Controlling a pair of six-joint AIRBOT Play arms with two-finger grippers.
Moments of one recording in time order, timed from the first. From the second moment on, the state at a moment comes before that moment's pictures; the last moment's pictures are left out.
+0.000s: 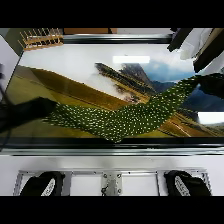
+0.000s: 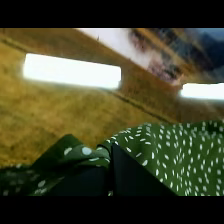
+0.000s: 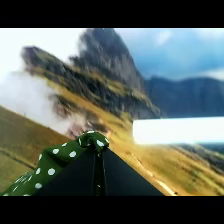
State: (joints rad) left arm -0.05 -0.65 0.96 1.20 -1.17 -1.77; right arm -0.18 -0.79 1.23 -1.19 1.09 1.52
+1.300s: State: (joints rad) left arm -0.01 -1.29 0.90 1.18 -0.94 -1.75; right arm 0.09 -1.33 0.72 -0.90 0.61 1.51
